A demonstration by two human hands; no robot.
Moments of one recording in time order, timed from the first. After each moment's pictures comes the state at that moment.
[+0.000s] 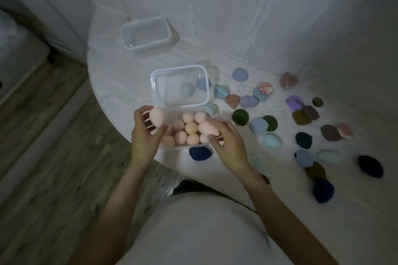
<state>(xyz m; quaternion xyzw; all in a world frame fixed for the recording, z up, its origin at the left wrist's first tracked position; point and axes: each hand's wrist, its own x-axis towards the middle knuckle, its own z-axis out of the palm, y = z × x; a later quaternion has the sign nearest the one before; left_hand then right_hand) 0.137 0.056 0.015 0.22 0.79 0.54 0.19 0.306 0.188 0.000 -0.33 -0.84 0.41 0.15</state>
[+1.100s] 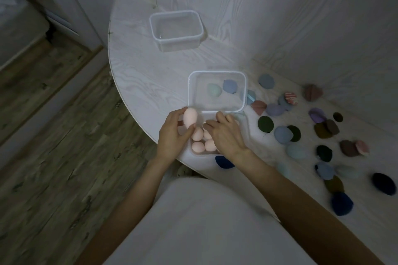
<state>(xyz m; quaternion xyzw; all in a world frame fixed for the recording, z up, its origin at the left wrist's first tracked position) 0.096 0.039 -0.033 0.30 0.79 0.50 0.21 0.203 0.173 -0.025 -0.10 -0.99 -0.10 -0.06</state>
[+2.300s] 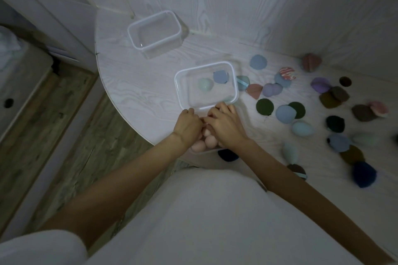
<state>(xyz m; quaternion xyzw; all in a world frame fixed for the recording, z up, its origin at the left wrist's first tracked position) 0.102 0.109 -0.002 0.65 0.71 -0.23 0.09 0.213 0.182 -0.041 -0.21 -0.97 0.08 0.09</state>
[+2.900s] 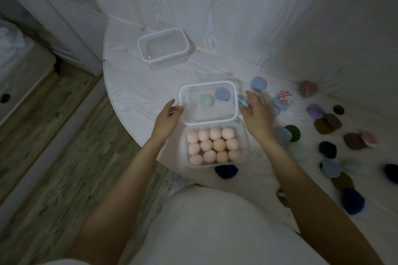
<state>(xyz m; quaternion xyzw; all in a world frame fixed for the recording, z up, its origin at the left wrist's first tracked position) 0.040 0.096 -0.004 0.16 0.79 0.46 0.38 0.225 0.251 0.016 -0.48 -0.78 0.39 0.13</state>
